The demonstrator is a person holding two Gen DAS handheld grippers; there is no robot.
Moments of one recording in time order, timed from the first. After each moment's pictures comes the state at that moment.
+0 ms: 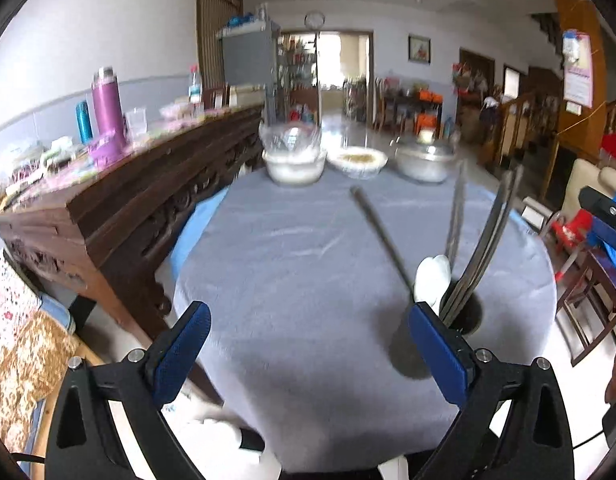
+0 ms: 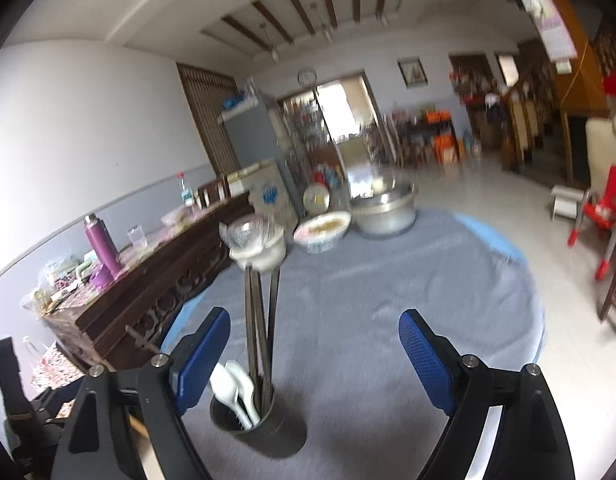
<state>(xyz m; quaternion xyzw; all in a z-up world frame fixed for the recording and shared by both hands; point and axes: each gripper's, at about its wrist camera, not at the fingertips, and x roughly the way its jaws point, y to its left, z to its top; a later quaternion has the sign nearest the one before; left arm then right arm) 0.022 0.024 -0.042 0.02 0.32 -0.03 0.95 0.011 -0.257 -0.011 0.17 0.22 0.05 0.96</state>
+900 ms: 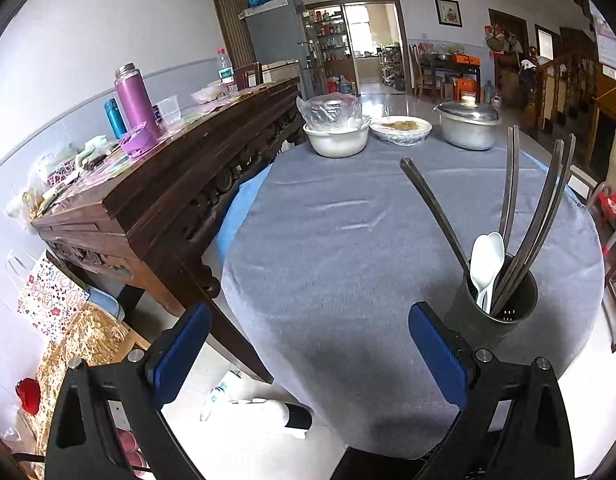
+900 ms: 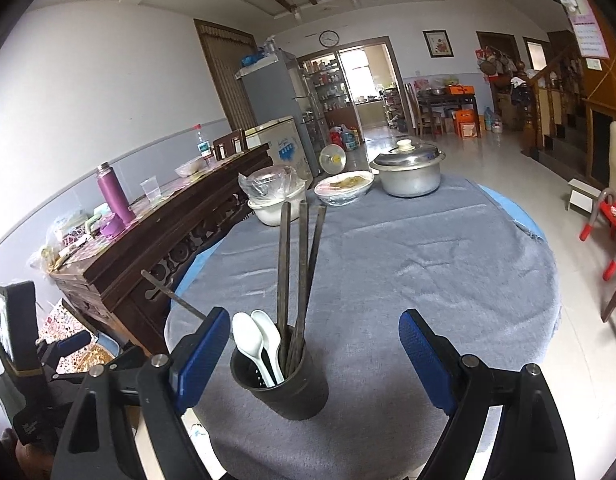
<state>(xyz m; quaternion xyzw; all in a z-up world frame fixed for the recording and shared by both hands) 0.030 0.018 -0.043 0.08 0.35 0.05 0.93 0.012 -0.215 -0.021 0.12 0.28 0.08 0.95</state>
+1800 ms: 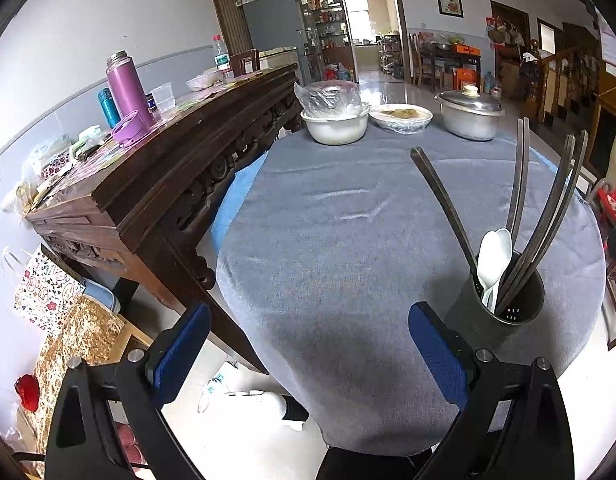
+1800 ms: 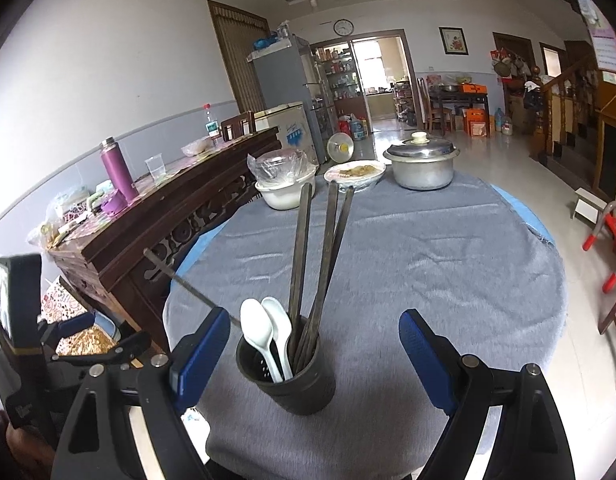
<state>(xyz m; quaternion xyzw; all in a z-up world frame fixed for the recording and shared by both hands) 0.044 0.021 -0.047 0.07 0.38 0.05 0.92 0.019 -0.194 -0.026 0.09 0.30 0.09 0.95</state>
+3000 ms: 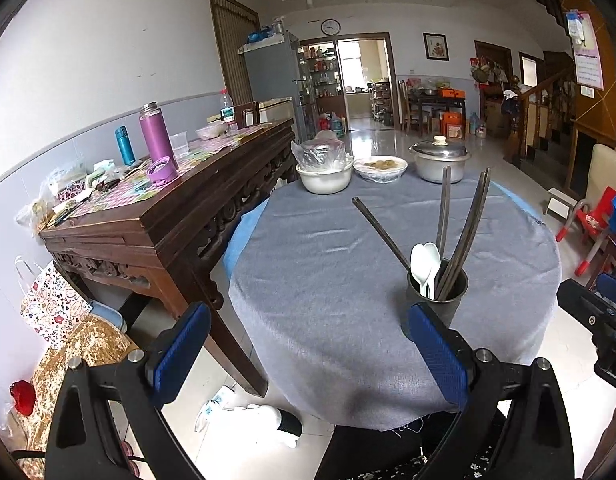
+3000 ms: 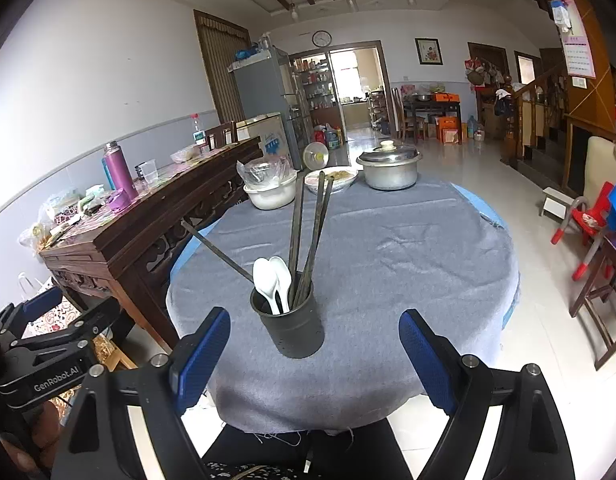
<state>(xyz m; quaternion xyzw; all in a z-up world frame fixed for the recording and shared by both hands) -0.064 0.010 0.004 0.07 0.29 0.03 0.95 -0.083 -0.187 -0.002 0.09 0.28 0.04 0.95</state>
